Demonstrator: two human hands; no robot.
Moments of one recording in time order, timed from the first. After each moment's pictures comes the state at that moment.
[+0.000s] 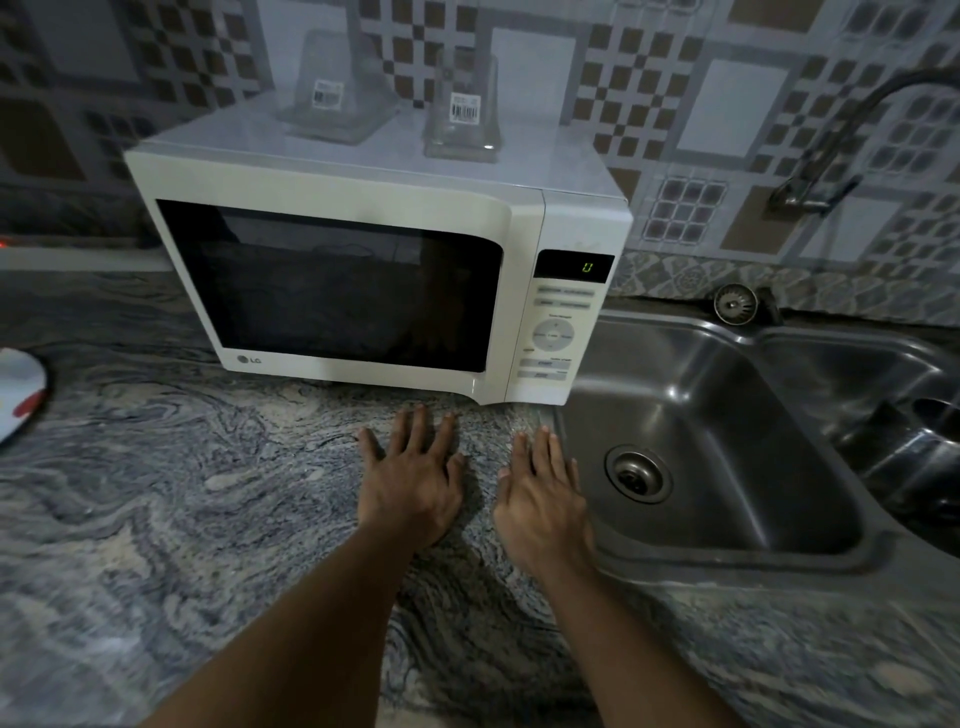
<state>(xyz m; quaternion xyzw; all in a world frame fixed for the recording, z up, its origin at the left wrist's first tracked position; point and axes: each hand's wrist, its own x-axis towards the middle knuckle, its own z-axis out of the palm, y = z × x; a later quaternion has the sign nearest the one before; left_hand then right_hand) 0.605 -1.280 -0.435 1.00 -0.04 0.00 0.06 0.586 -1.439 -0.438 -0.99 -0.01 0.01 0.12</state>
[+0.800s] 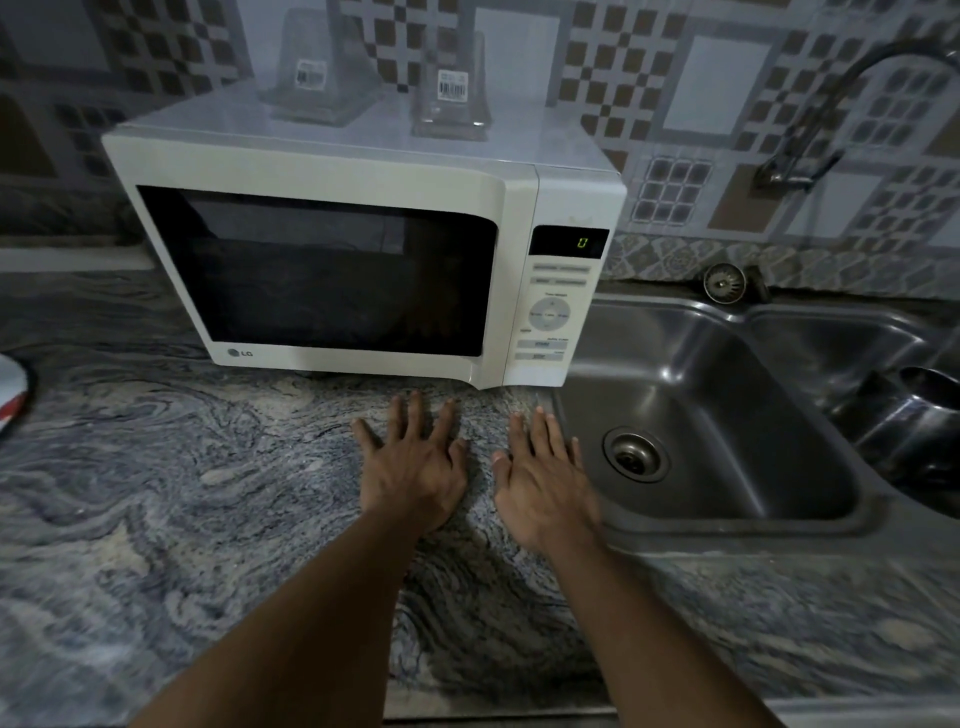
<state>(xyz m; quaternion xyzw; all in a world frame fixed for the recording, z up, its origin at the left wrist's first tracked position) 0.606 -1.281 -0.435 1.00 -0.04 -0.01 0.06 0.587 -1.438 -0.434 -0.99 -0.02 0.05 0.08</state>
